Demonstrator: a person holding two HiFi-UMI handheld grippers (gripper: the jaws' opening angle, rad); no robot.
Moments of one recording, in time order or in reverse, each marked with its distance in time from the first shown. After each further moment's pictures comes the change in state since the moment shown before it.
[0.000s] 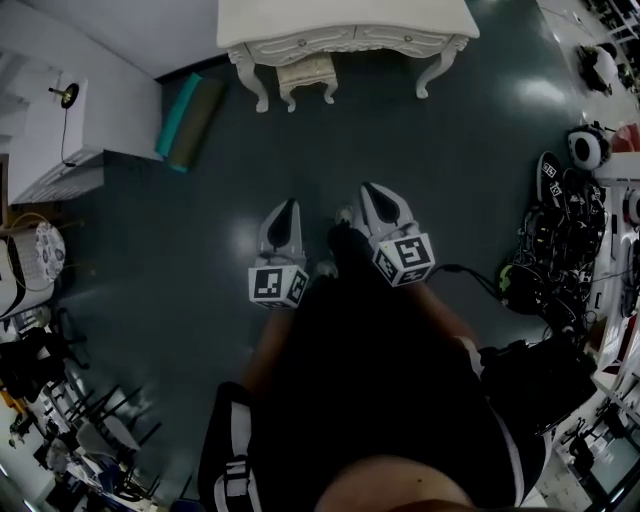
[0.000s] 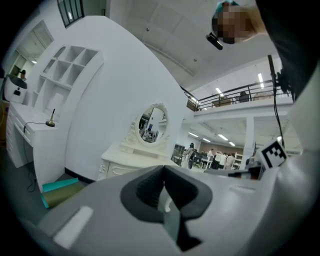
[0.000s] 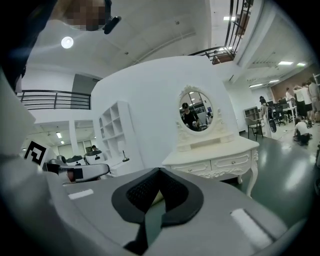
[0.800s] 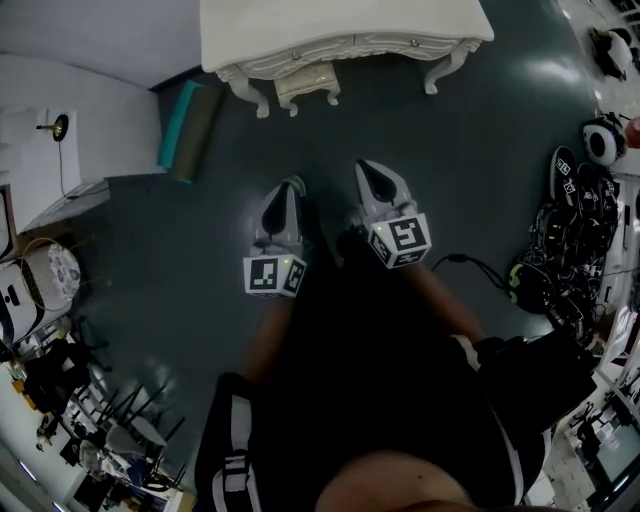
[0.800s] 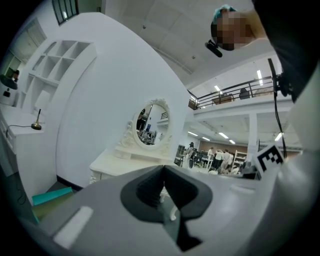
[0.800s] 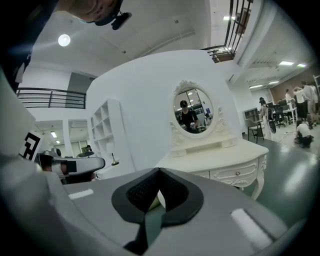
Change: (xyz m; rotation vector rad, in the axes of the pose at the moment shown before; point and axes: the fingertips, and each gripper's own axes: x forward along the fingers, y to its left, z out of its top) left arm 0.160 0.043 0.044 0.022 0.004 -0.010; right arm 0.142 -0.087 0.047 -0.002 -0.009 -0.026
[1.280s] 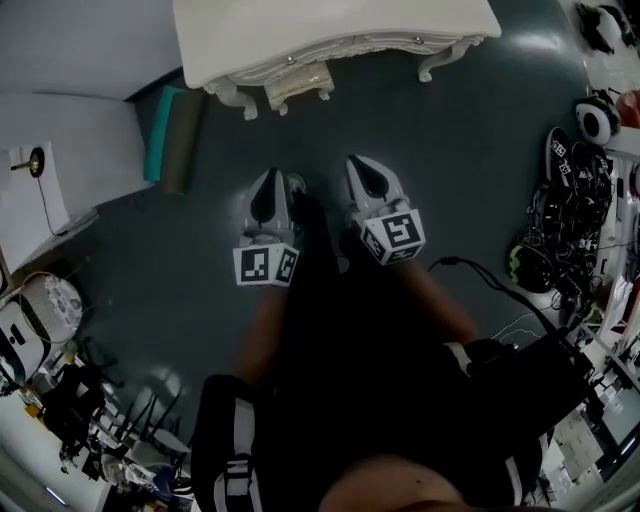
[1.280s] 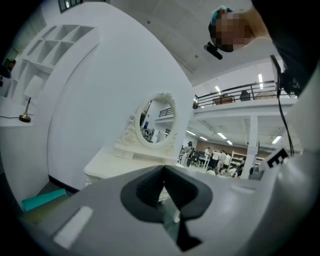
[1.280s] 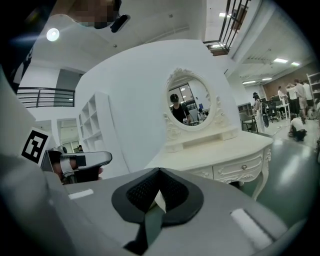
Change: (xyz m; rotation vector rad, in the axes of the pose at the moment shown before) left arm 0.108 0.090 0.004 -0.020 0.033 -0.051; right arm 0.113 -0.016 -0.012 0.059 0.051 -0.077
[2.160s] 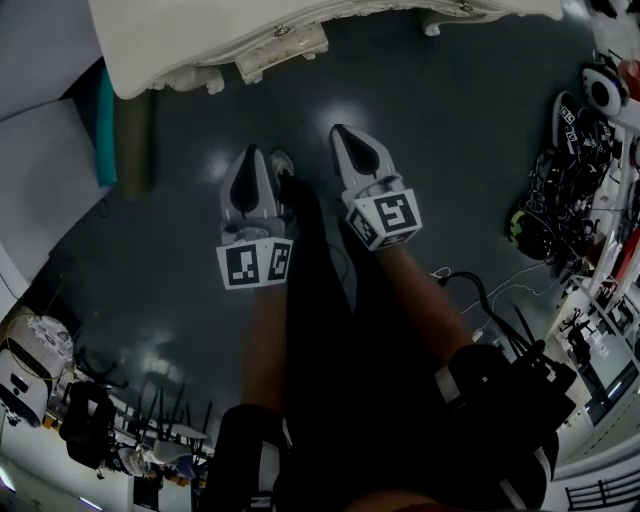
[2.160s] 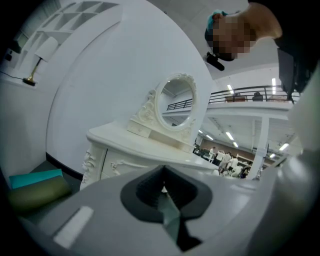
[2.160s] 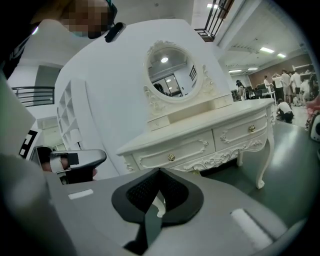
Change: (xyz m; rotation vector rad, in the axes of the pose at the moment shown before) left arm 0.122 0.137 -0.138 -0.113 0.064 0.034; right arm 0.178 -0.058 -0.140 0.109 0.077 -0.123
